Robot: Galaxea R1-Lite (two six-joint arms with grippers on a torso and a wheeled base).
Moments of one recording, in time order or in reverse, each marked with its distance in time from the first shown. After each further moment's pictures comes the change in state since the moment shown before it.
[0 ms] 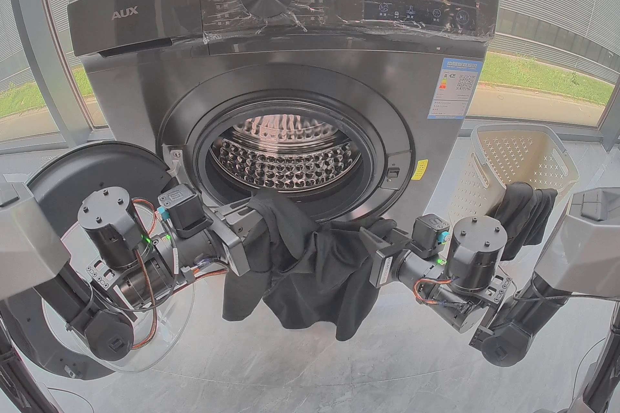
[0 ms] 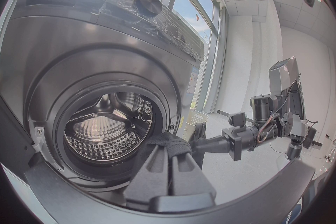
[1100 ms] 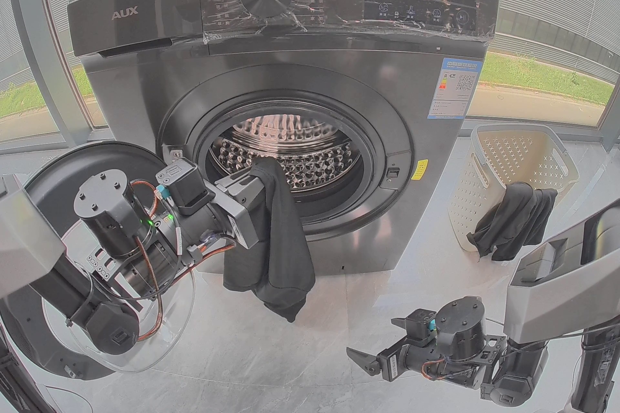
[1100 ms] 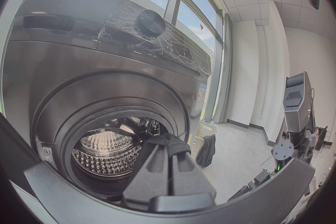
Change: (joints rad) left arm -0.041 -0.024 -0.080 -0.001 0.124 0.002; right arm 0.077 0.155 0.325 -0.062 0.142 0.023
